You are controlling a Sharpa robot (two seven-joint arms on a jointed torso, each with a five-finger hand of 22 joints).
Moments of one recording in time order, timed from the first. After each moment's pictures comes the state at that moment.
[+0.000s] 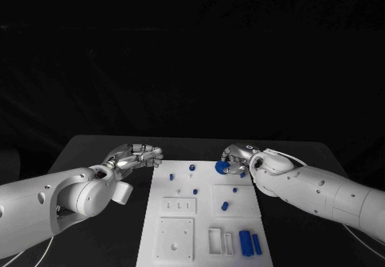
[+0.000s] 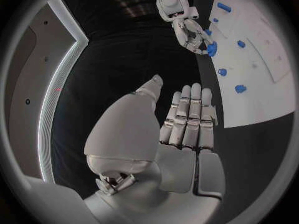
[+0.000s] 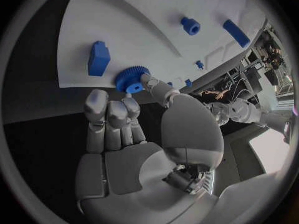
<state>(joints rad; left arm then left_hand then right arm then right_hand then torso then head) 1.39 -0.92 -0.19 1.54 -0.01 -0.26 0.29 1.40 -0.11 0.22 0.16 0.06 0.78 0.19 0.32 0.41 1.10 0.16 0.08 0.07 0.89 0.14 0.38 0.48 0.05 0.70 0.04 0.33 1.30 1.24 -0.55 -0.02 1.03 -1.57 -0.28 -0.11 1.08 -0.23 0.68 -0.19 0.11 0.87 0.12 0.31 0.39 1.17 0.02 1.18 1.22 1.28 -0.08 1.38 0.80 0.18 1.30 -0.09 1.07 1.31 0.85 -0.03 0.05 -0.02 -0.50</state>
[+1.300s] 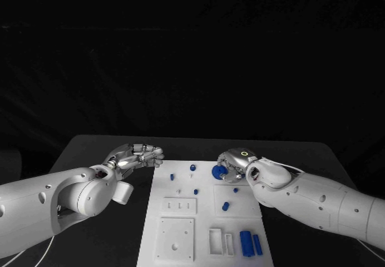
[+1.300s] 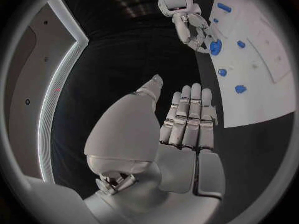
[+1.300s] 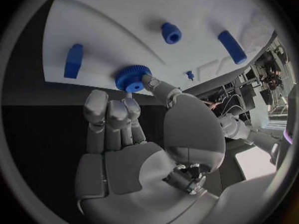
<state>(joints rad) 1.39 -0.93 -0.19 1.54 -0.01 -0.26 0.29 1.40 -0.11 0.21 0.16 0.06 0.78 0.19 0.32 0.41 1.10 0.16 0.08 0.07 0.89 0.14 0.38 0.48 0.05 0.70 0.04 0.33 1.30 1.21 -0.58 -0.03 1.16 -1.76 -0.35 -0.18 1.07 -0.23 0.76 -0.15 0.10 0.90 0.10 0.35 0.41 1.20 0.00 1.20 1.21 1.29 -0.10 1.36 0.83 0.18 1.29 -0.09 1.09 1.31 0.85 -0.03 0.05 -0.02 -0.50</state>
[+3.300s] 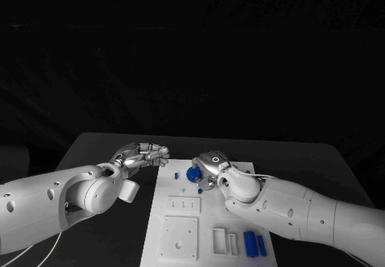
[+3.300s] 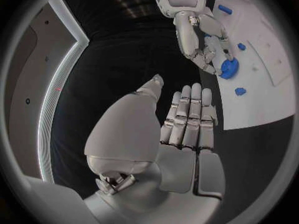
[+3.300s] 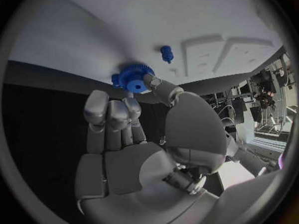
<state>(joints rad) 1.39 -0.92 -0.19 1.55 -0.01 -0.26 0.29 1.40 -0.10 0.21 0.17 0.06 0.78 0.19 0.32 0.41 1.10 0.16 0.08 0.07 0.89 0.14 0.38 0.48 0.05 0.70 0.04 0.33 1.30 1.21 -0.40 -0.09 1.17 -1.96 -0.42 -0.34 1.08 -0.28 0.81 -0.11 0.06 0.93 0.07 0.34 0.41 1.19 0.00 1.18 1.18 1.29 -0.11 1.34 0.85 0.18 1.31 -0.09 1.10 1.31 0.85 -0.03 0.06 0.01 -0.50</state>
